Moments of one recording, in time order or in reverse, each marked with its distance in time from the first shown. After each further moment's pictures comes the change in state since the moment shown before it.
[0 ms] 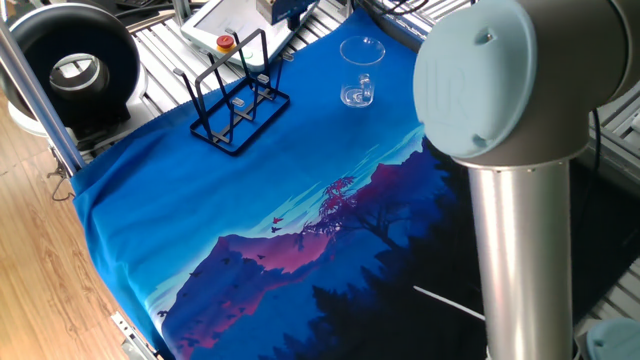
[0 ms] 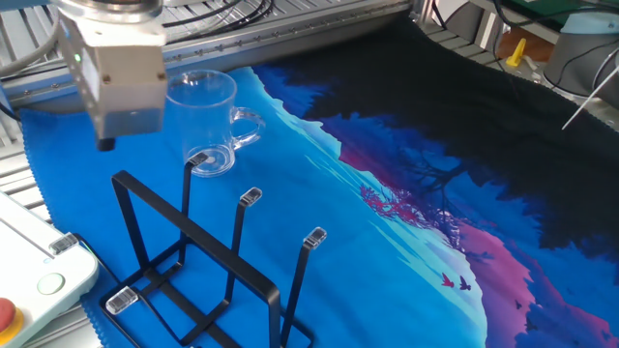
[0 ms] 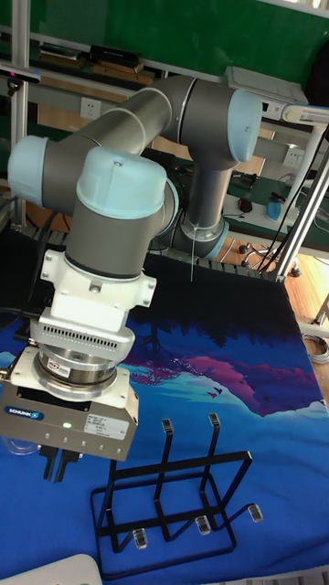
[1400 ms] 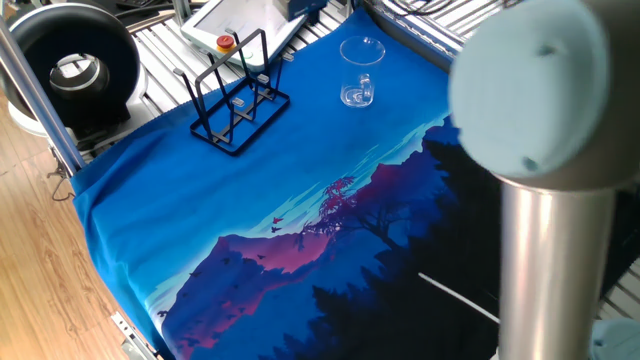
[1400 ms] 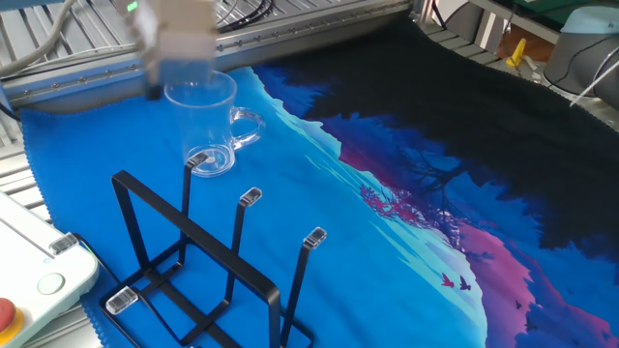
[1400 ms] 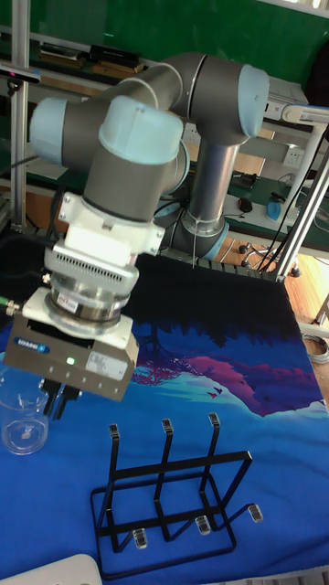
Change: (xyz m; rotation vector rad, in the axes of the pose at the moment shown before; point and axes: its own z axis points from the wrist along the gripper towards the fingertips) arm 0.074 -0.021 -0.054 0.060 0.026 0.072
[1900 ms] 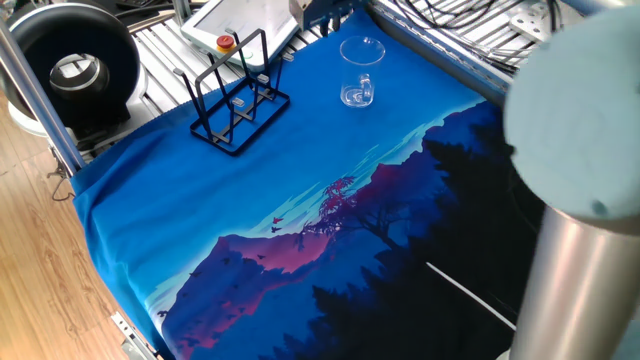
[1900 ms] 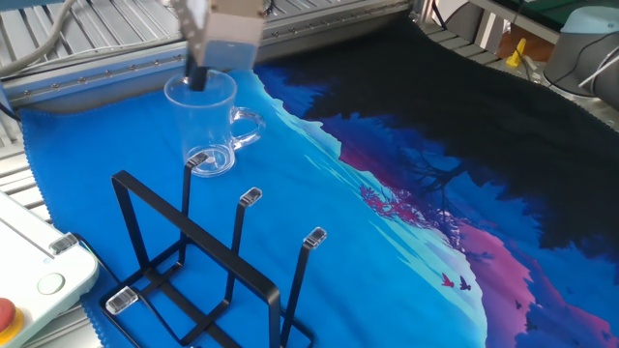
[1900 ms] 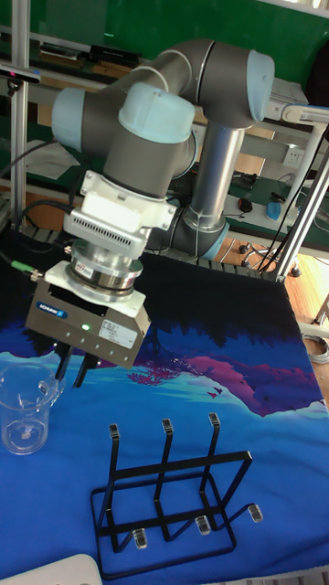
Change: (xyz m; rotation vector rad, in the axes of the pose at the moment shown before) arm 0.040 0.004 -0.011 0.025 -0.013 0.122
